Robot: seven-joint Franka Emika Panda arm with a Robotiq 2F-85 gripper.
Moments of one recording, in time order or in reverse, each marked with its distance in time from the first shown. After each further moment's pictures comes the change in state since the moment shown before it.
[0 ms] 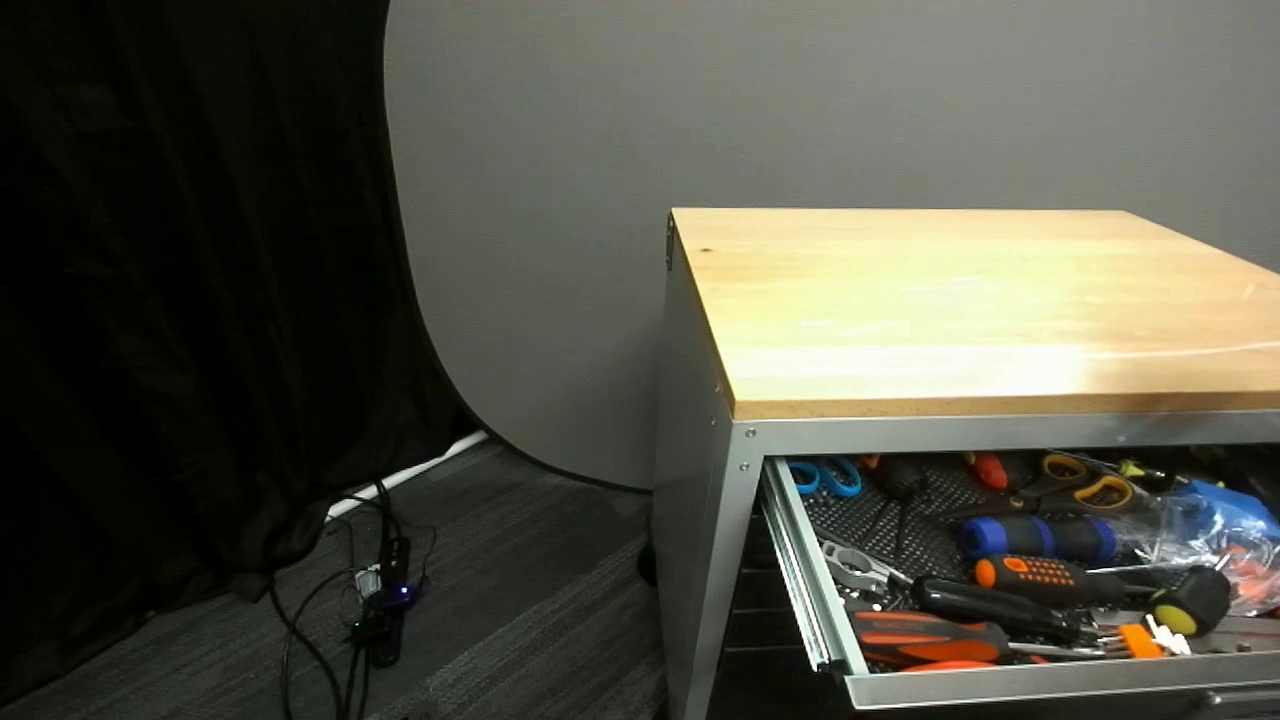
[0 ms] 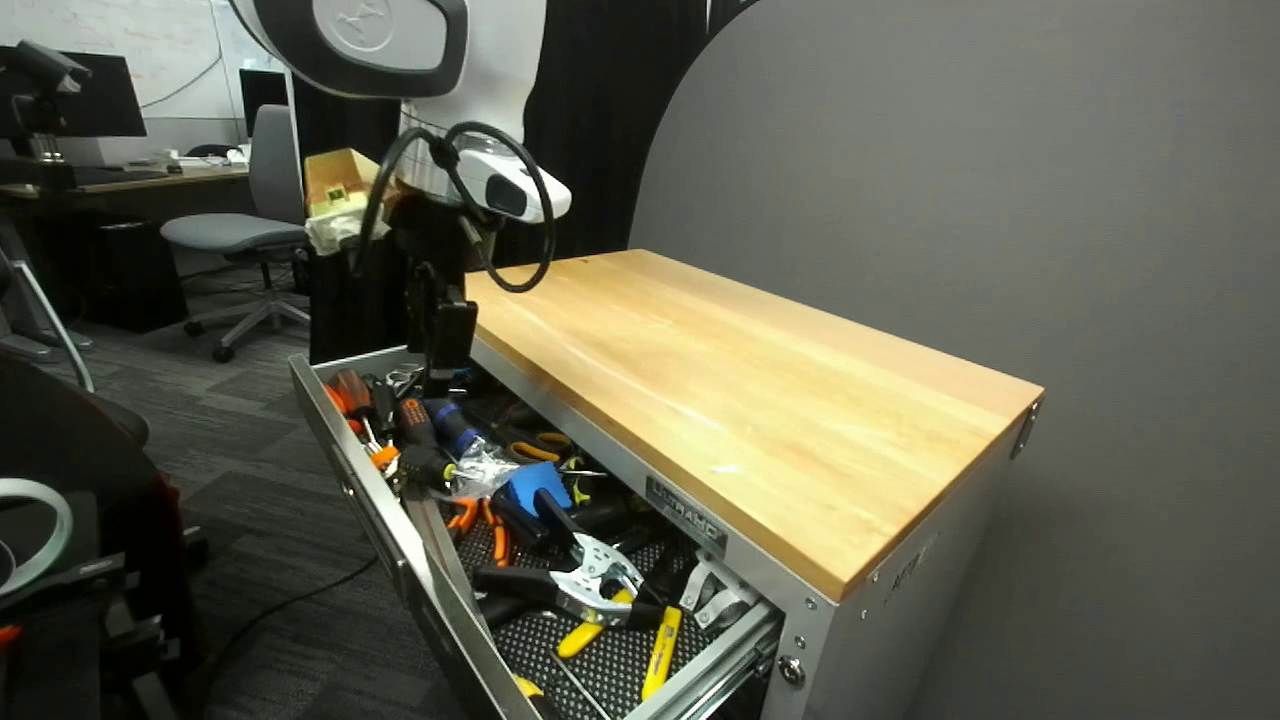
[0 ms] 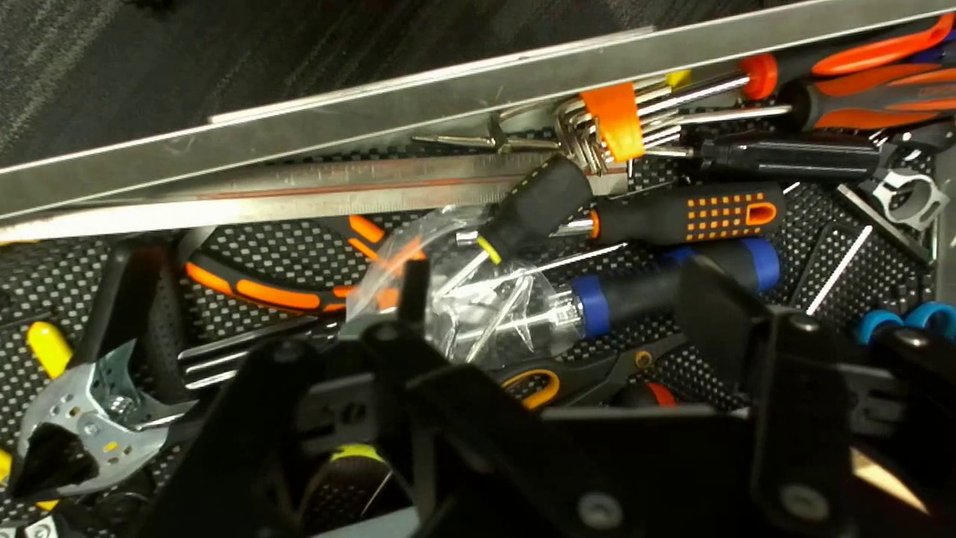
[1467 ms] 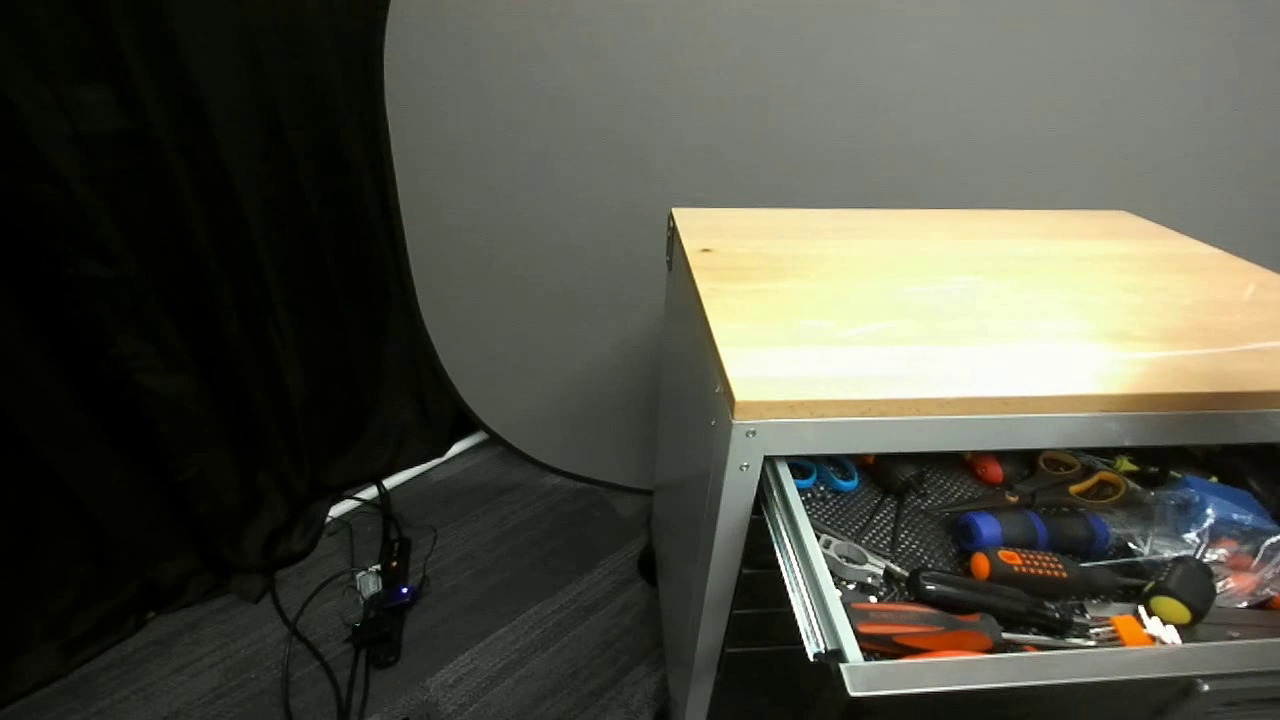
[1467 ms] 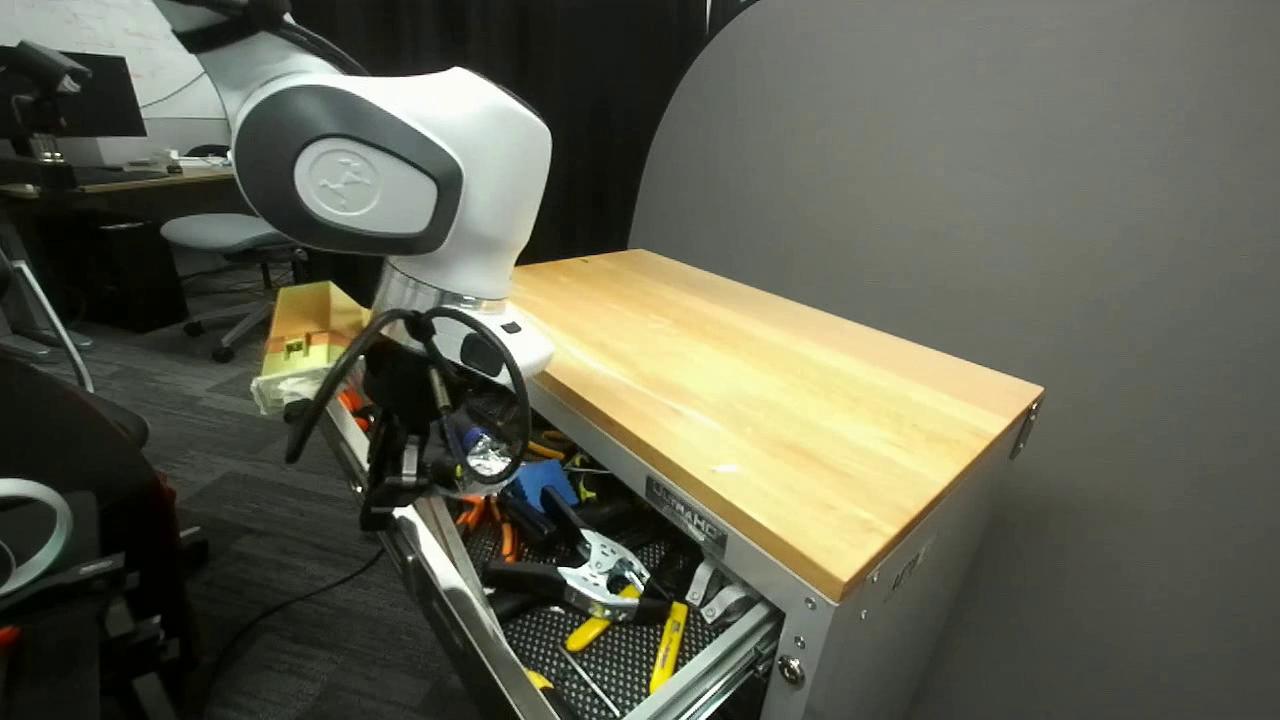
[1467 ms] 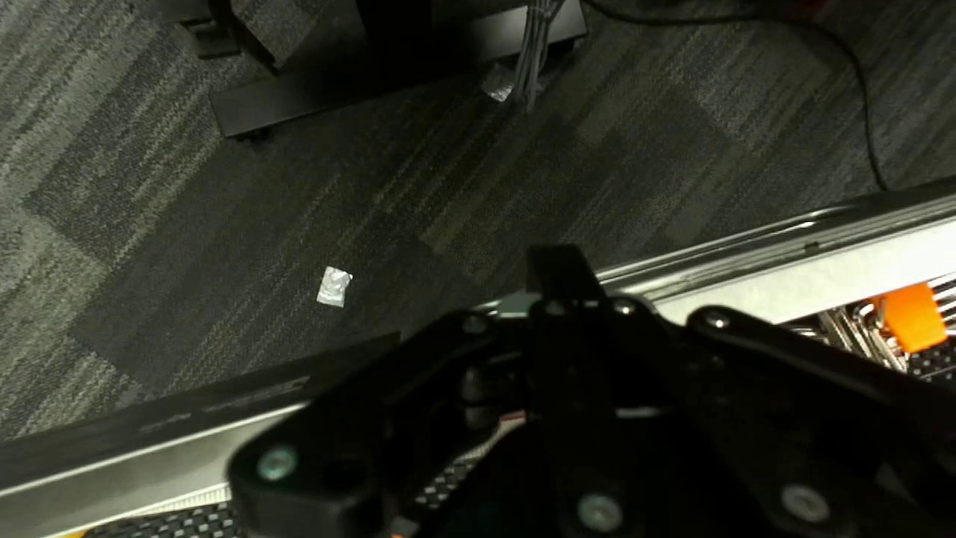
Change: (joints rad) arm -0.053 0.129 -0.042 -0.117 -0.064 0.079 -0.012
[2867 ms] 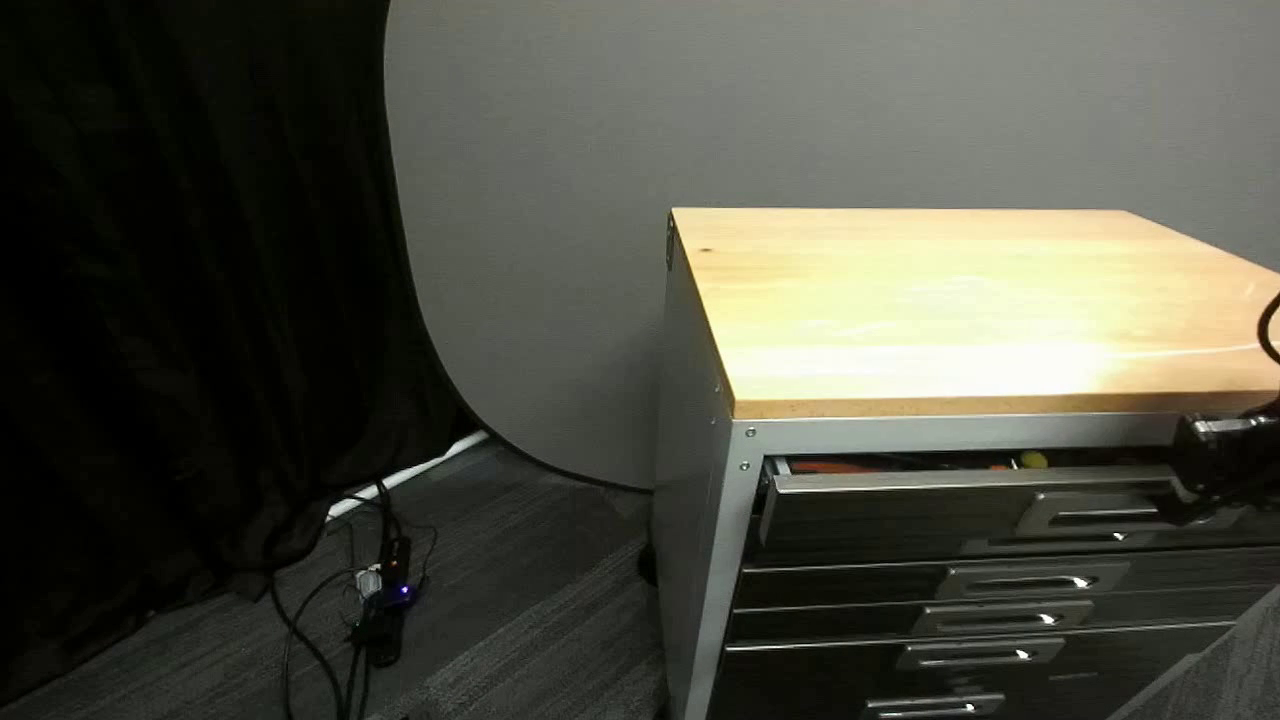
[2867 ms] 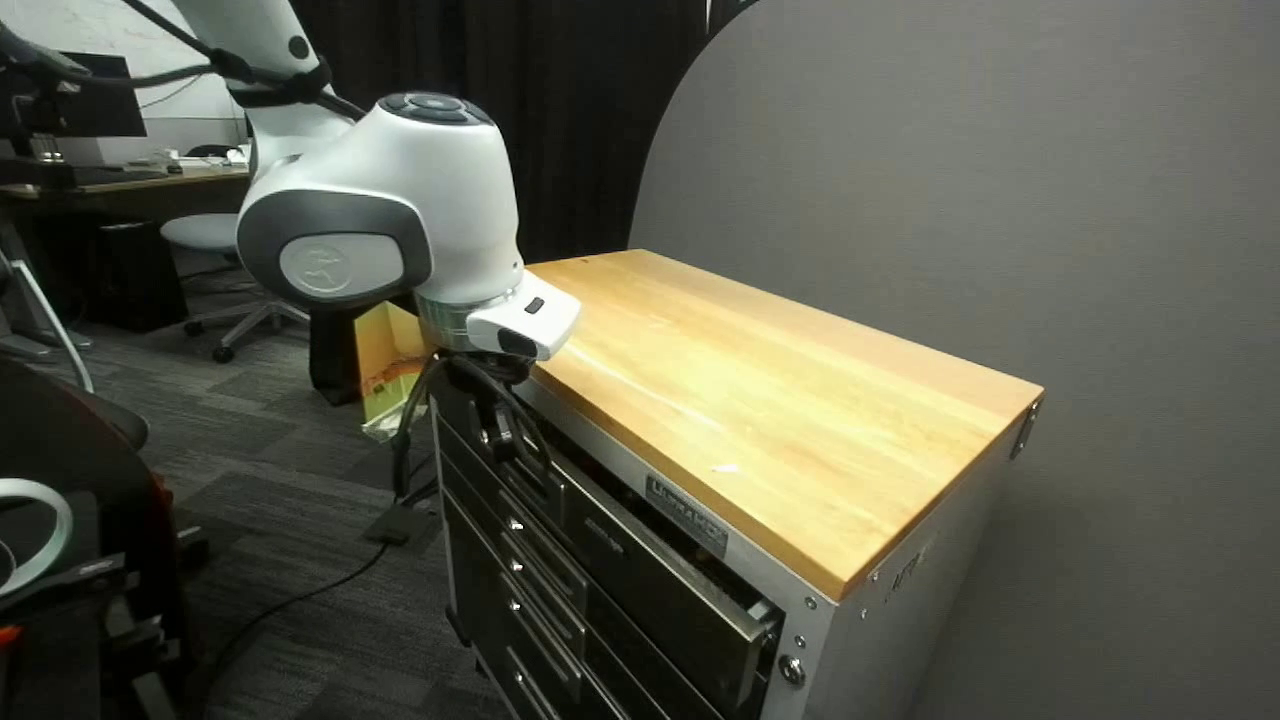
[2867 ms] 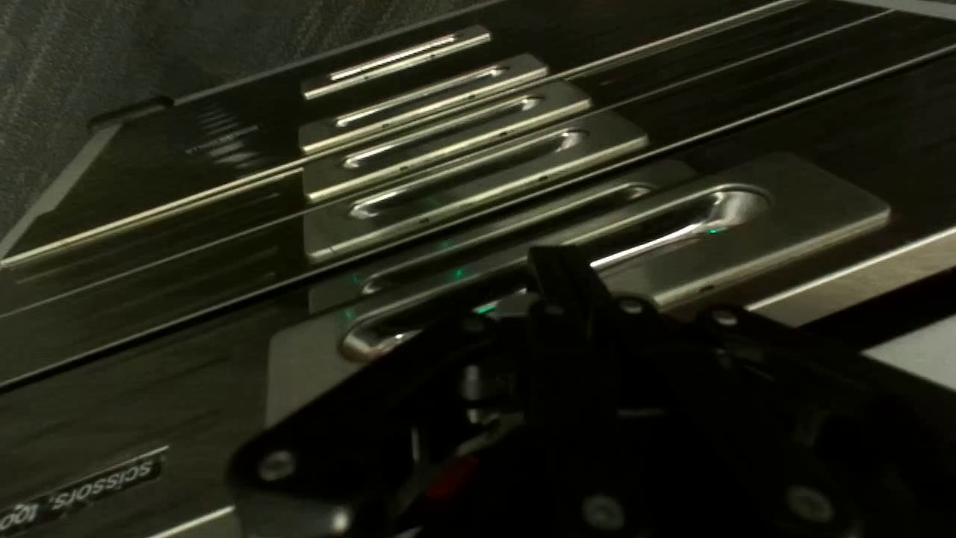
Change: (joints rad) arm -0.122 0.155 0.246 0.029 0.303 0.653 -0.197
